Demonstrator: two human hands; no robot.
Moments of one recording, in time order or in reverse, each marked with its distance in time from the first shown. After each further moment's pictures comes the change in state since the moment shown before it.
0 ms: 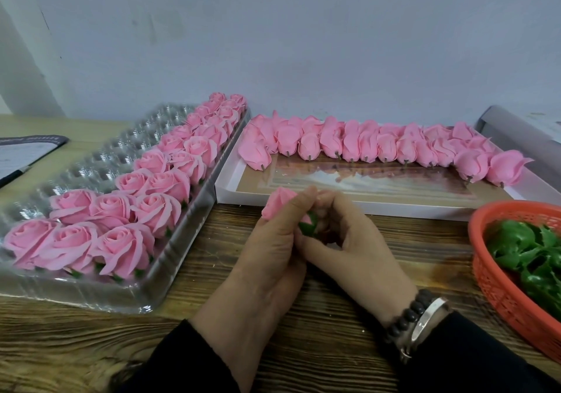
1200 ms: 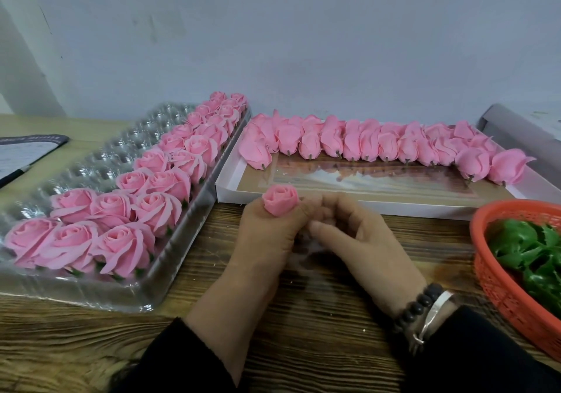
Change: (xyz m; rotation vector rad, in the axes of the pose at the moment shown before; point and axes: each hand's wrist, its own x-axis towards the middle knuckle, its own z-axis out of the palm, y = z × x) left_hand 0.000 0.008 -0.008 0.453 0.024 0.234; right_hand 0.002 0.001 -0.009 0.116 -0.002 0.069
